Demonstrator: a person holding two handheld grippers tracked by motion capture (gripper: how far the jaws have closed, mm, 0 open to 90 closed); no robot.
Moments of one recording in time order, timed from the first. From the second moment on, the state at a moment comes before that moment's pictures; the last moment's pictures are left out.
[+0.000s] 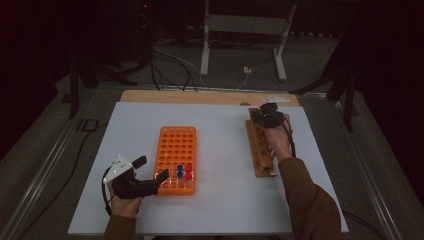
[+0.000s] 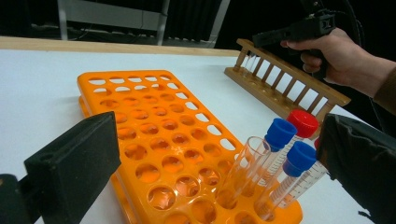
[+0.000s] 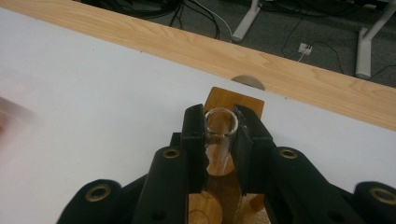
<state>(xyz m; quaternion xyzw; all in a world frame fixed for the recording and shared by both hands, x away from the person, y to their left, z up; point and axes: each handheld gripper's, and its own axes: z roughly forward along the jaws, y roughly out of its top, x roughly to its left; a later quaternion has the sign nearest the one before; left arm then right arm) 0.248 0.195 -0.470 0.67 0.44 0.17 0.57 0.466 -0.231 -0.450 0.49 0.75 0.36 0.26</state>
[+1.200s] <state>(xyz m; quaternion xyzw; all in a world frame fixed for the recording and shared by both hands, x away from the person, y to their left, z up) 0.250 0.191 -0.474 0.68 0.44 0.17 0.56 0.440 -0.243 -0.405 0.48 0.72 0.41 0.28</state>
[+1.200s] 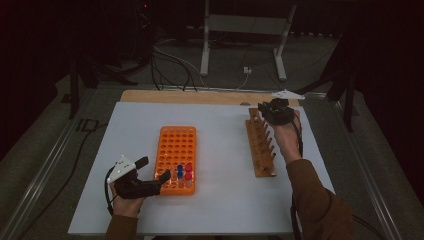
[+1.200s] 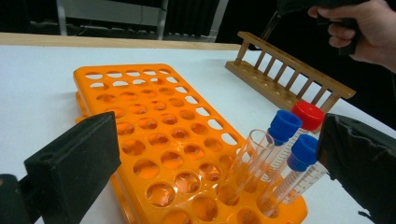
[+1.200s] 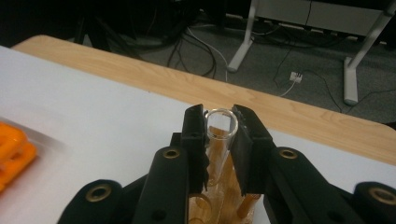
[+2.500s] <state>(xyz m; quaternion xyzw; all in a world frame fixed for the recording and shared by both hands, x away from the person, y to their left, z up) 0.283 0.146 -0.425 0.71 0.39 0.22 0.55 0.382 -0.215 -0.384 0.38 0.78 0.44 0.21</state>
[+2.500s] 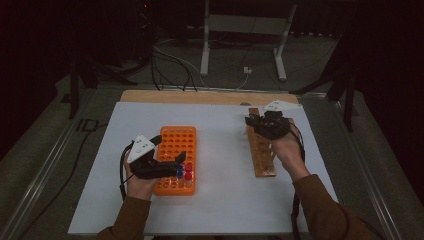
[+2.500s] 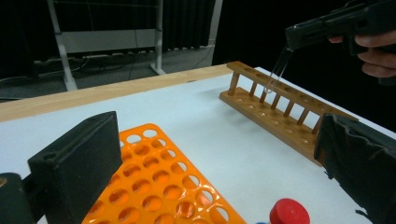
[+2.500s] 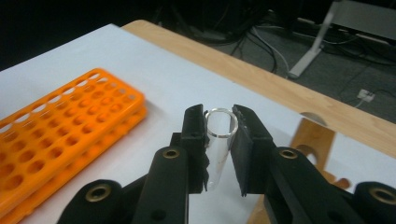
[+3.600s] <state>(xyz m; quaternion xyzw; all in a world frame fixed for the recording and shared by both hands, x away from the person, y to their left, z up) 0.297 0.092 -0.416 0.76 0.34 0.22 0.50 0.335 -0.118 -0.366 0.27 0.83 0.48 0.12</state>
